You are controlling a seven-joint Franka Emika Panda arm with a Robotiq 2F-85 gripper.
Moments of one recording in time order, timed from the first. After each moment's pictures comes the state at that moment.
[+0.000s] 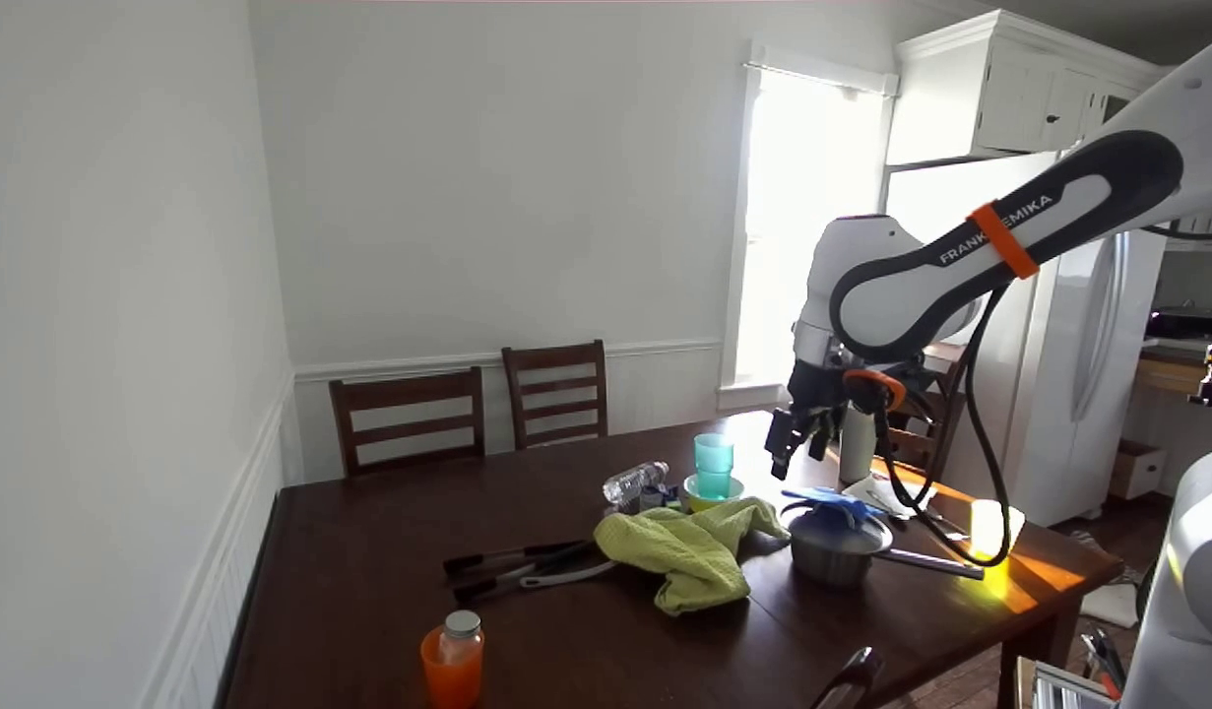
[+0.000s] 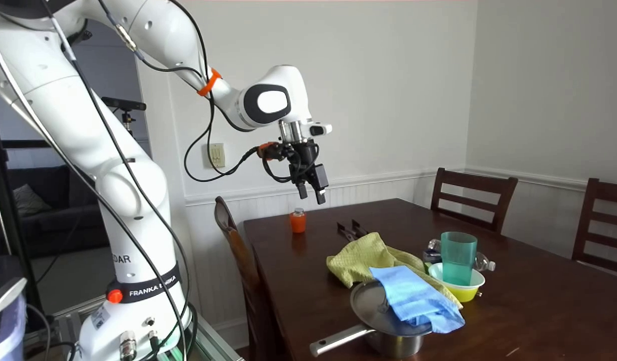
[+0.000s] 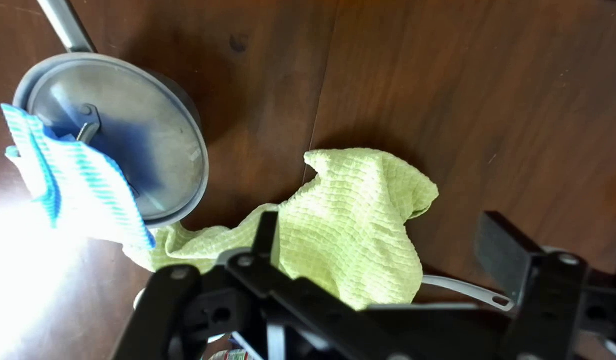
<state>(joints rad) -0.20 -0.52 -0.15 -2.73 -0.18 2.40 0.05</state>
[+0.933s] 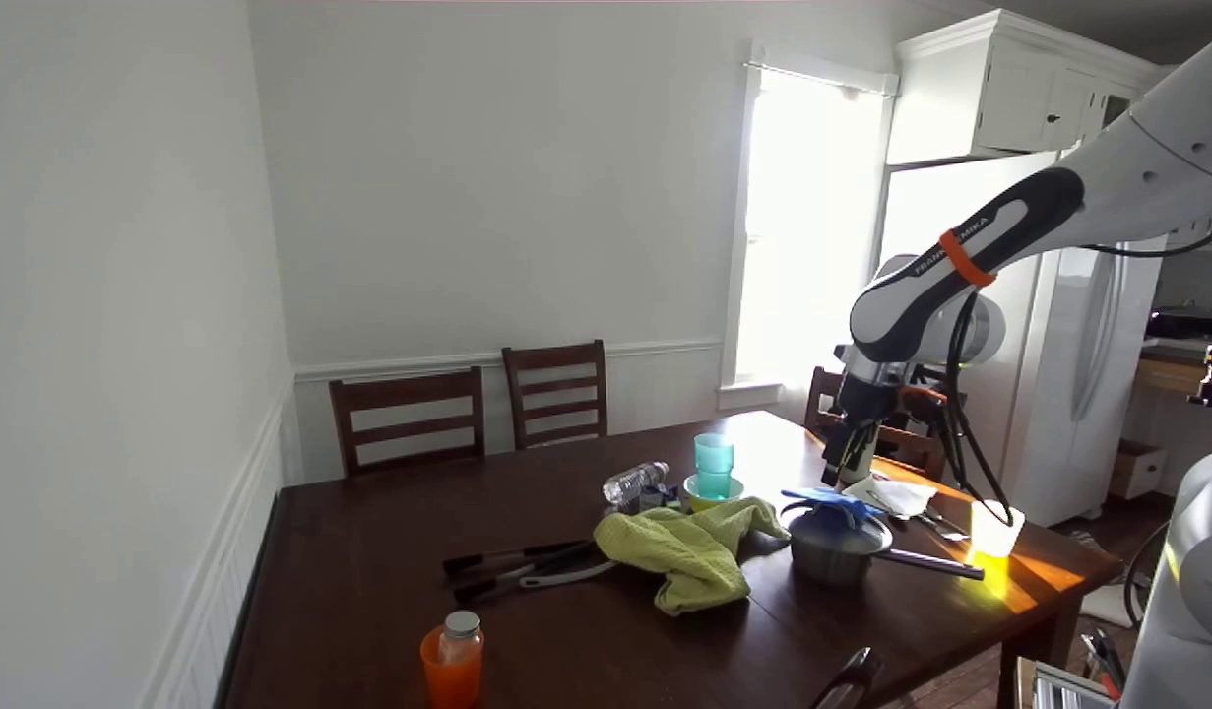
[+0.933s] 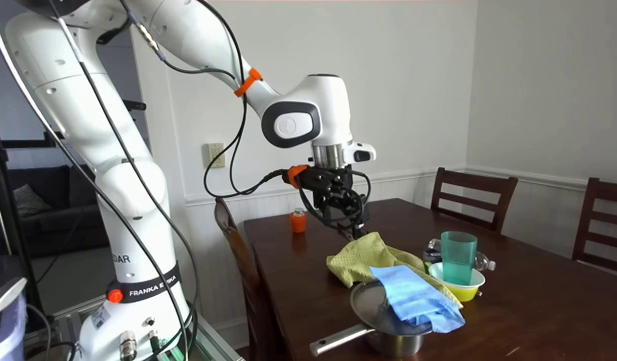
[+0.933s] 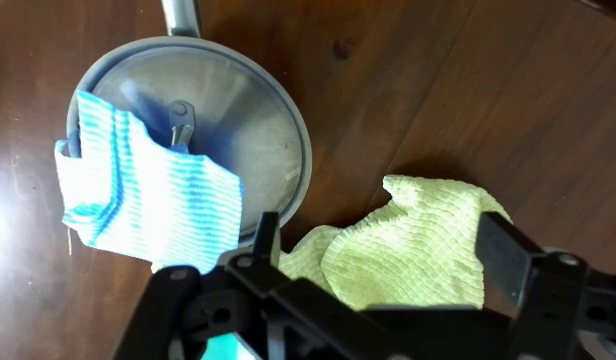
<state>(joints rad) -0.22 -0.32 -0.50 -2.66 -0.04 2.51 -0.56</state>
